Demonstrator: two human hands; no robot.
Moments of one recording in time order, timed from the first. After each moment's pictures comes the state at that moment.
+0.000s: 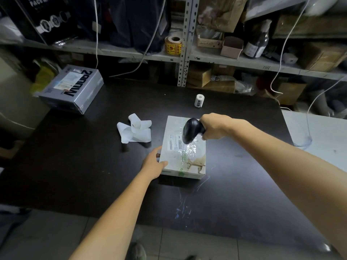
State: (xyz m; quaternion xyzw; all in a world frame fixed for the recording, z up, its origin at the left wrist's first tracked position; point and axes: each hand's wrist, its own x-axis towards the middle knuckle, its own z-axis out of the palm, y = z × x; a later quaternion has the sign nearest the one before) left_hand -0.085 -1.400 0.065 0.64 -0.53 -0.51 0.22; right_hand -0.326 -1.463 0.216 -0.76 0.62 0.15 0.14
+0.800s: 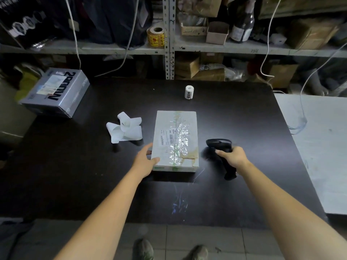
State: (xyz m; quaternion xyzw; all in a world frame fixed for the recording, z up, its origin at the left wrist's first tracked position) left_hand -0.083 -1.400 0.066 0.62 -0.51 -0.54 0.23; right_hand -0.414 -1.344 0.078 -0.30 0.83 -0.25 0.41
